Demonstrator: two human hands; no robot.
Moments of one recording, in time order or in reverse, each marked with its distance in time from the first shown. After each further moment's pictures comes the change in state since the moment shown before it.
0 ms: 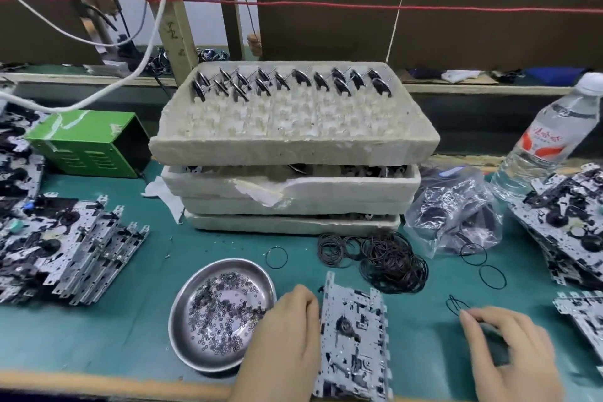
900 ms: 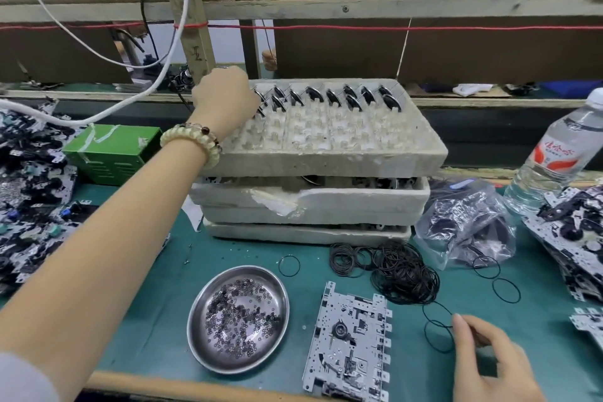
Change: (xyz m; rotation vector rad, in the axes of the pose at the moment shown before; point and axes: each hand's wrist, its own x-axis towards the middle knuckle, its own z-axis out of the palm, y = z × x) left_hand 0.224 0.043 -0.203 0.528 0.480 -0.104; right_hand -0.016 -0.036 0.018 0.155 0.102 0.206
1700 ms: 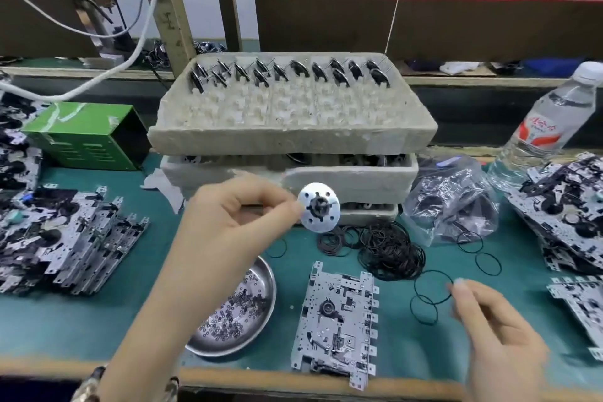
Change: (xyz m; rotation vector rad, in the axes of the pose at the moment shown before) left_hand -0.221 0.001 -0.022 -1.236 -0.290 0.078; right_hand 0.019 -0.039 -0.014 0.526 -0.108 0.329
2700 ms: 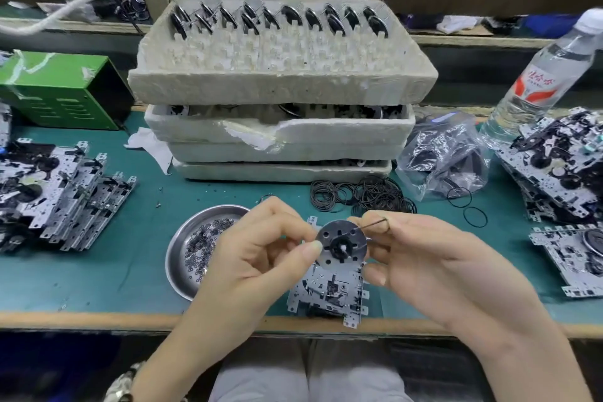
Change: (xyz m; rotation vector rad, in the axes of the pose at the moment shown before) left_hand -0.054 -0.058 0.018 -0.194 -0.214 0.115; right_hand 0.008 -0.066 0.032 0.363 -0.968 0.792
